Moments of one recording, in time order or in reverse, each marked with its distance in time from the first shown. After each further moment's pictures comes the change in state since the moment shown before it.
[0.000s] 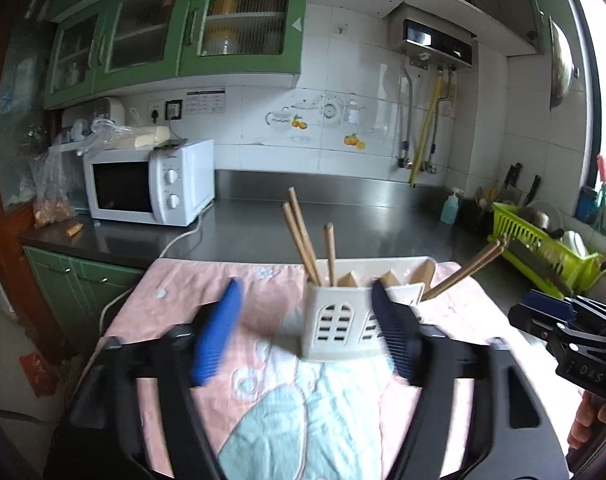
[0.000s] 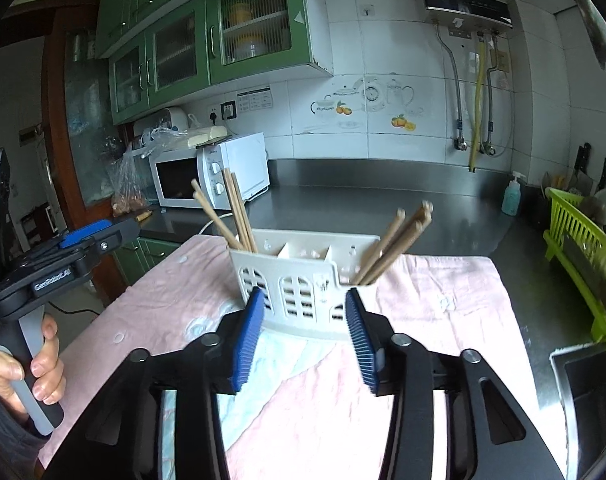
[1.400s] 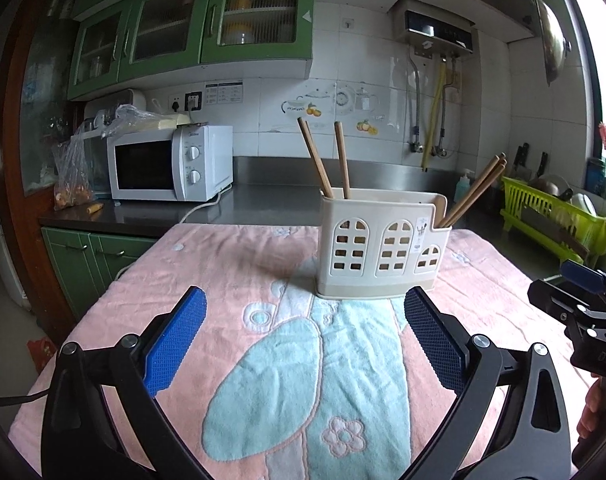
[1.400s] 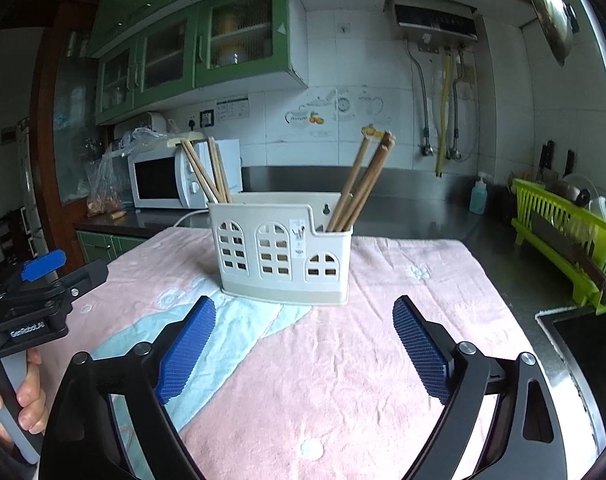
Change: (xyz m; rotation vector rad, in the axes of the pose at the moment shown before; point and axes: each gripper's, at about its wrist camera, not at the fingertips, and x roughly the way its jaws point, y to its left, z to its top) left arm -0.019 -0.002 -0.100 0.019 -0.018 0.053; right arm -0.007 0.009 -0.092 -0.003 -0.094 -0.124
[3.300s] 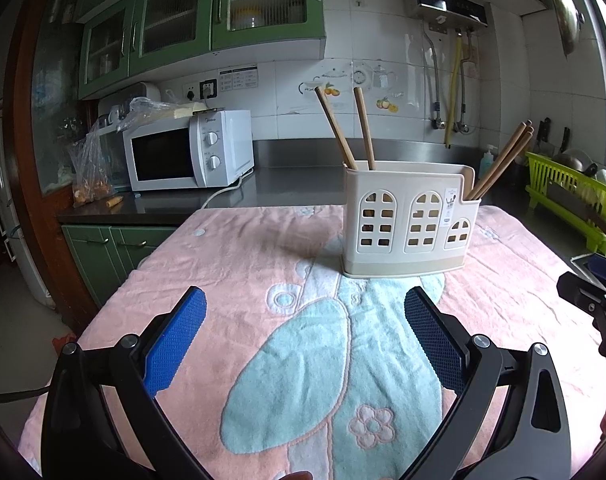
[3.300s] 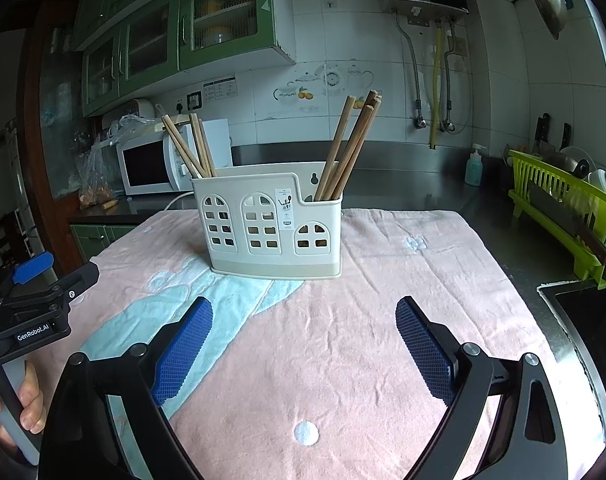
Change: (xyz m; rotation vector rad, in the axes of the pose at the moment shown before) left arm 0.013 0.000 -0.010 0.036 0.062 0.104; right arm 0.013 -0.010 -0.011 0.037 0.076 -0.012
